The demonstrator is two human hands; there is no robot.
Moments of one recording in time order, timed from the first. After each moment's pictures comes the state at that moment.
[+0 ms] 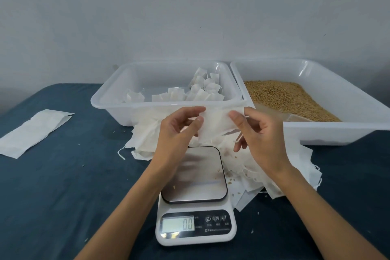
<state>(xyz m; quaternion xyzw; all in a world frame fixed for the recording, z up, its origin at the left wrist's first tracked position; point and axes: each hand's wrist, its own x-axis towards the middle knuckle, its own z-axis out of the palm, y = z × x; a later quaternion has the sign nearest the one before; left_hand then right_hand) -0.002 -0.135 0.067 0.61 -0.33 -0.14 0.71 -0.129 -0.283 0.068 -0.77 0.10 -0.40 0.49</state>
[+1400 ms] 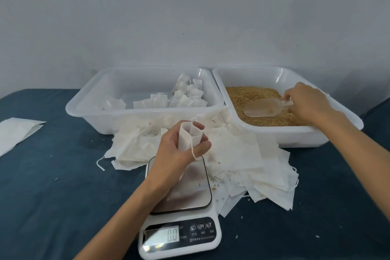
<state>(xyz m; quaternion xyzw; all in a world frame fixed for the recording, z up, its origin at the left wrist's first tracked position) -0.029 -0.139 0.064 0.57 -0.37 -0.24 0.69 -0.165 -0.504 0.109 -0.91 0.37 -0.11 -0.11</state>
